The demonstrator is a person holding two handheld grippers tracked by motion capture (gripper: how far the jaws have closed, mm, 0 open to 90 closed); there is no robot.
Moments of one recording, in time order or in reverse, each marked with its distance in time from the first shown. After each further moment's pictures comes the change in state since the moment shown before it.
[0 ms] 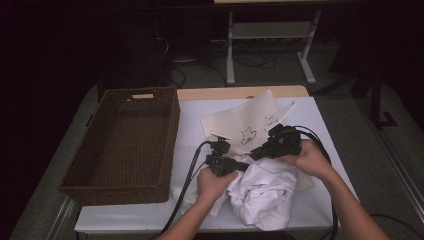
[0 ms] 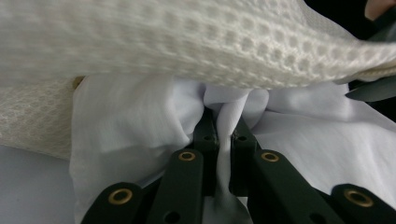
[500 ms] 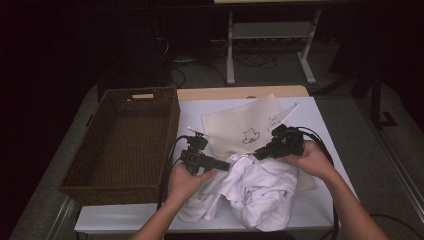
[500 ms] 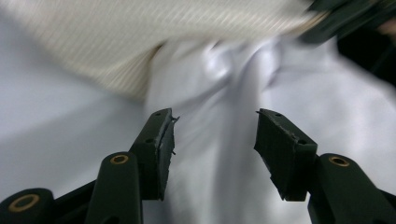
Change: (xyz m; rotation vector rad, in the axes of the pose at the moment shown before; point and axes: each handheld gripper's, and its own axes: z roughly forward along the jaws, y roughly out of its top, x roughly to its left) left arm 0.009 -0.006 -0.064 0.074 0.130 0.071; right arm -0.011 -0.013 0.001 0.007 -0.026 0.039
